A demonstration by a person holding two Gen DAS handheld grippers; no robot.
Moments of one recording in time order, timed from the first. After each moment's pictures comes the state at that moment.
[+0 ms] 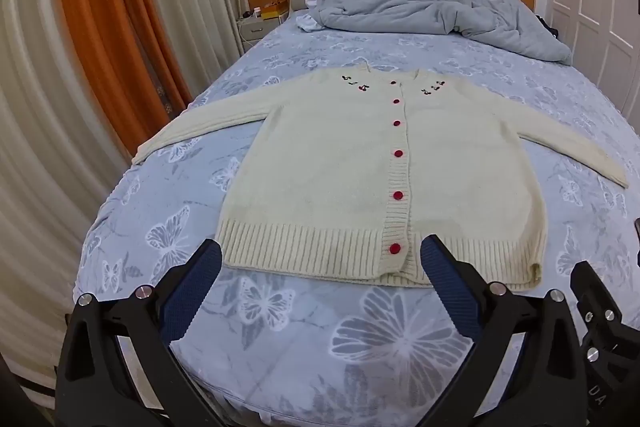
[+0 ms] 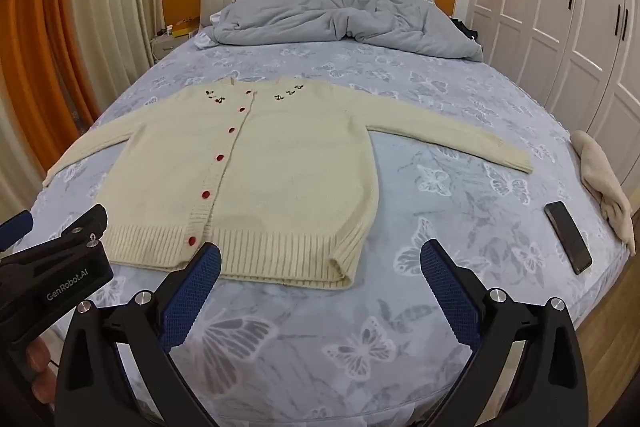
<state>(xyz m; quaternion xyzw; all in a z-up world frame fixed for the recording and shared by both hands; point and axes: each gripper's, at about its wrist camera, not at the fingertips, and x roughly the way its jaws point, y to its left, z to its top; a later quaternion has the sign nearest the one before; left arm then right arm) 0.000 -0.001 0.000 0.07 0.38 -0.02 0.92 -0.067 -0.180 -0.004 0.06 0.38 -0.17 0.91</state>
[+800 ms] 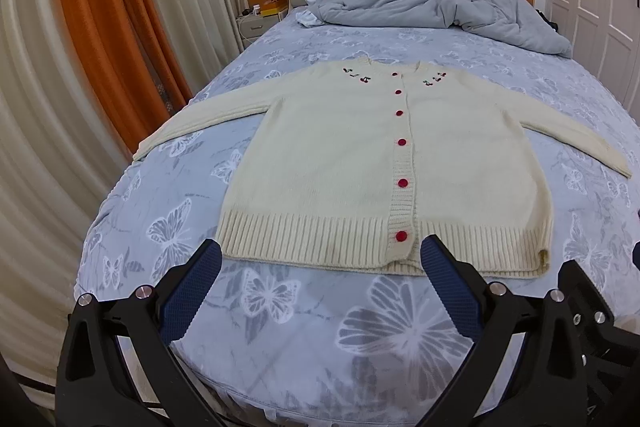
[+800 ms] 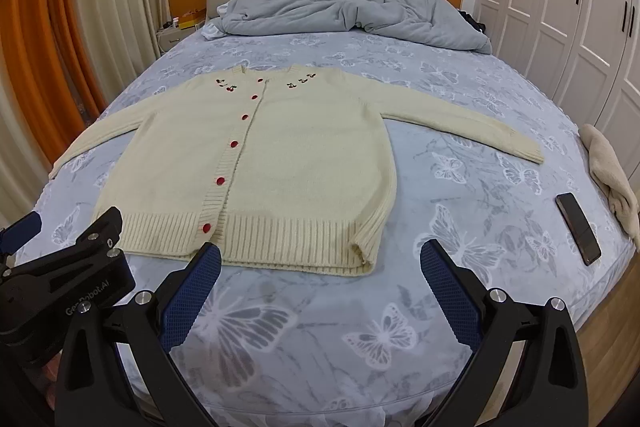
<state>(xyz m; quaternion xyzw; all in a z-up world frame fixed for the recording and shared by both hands) -0.004 0.006 -0.009 0.08 0.39 -0.02 0.92 -0.060 -0.162 -0.016 0.05 0.40 -0.17 0.90</state>
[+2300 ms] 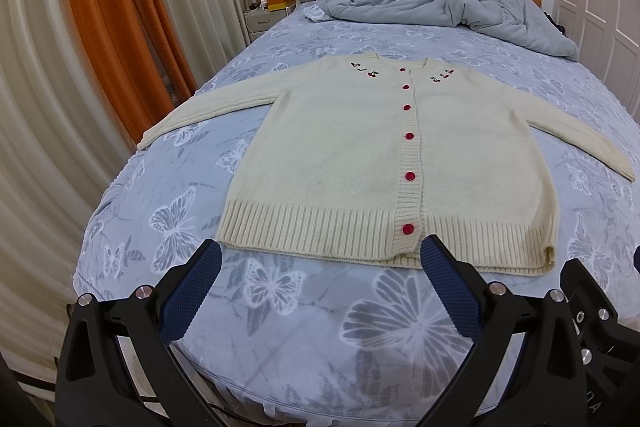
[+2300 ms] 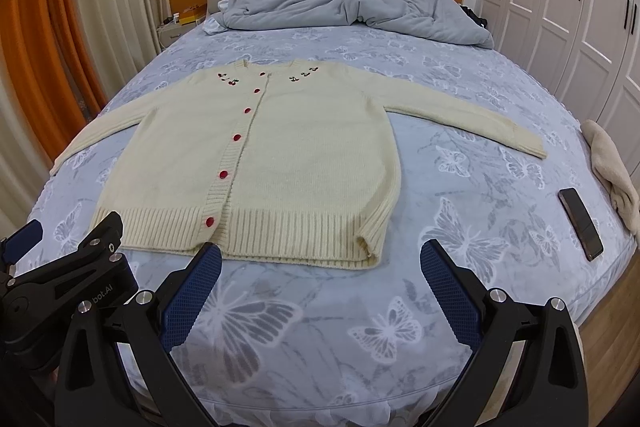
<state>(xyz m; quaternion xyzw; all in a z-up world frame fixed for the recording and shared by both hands) -0.009 0.014 -0.016 0.07 0.39 -0.02 0.92 -0.060 -0.159 -0.020 0.06 0.41 -0.16 0.90</state>
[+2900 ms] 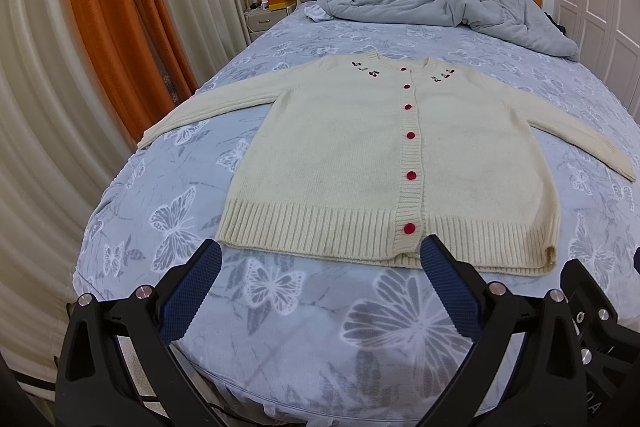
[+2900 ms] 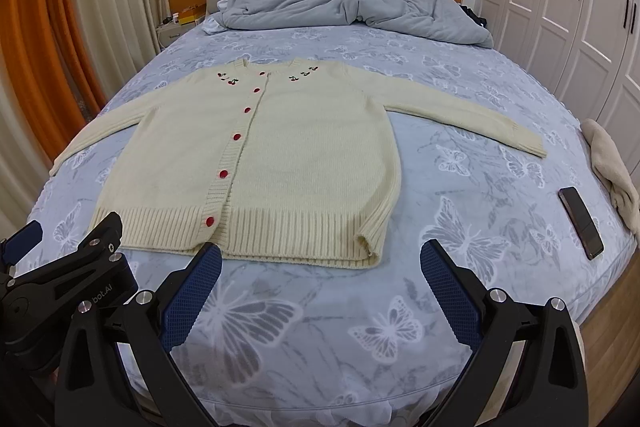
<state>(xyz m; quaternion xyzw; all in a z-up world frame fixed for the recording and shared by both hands) -0.009 0.014 -0.016 0.07 0.39 -0.02 0.92 -0.061 -0.158 -0.020 0.06 0.41 -0.16 0.90</state>
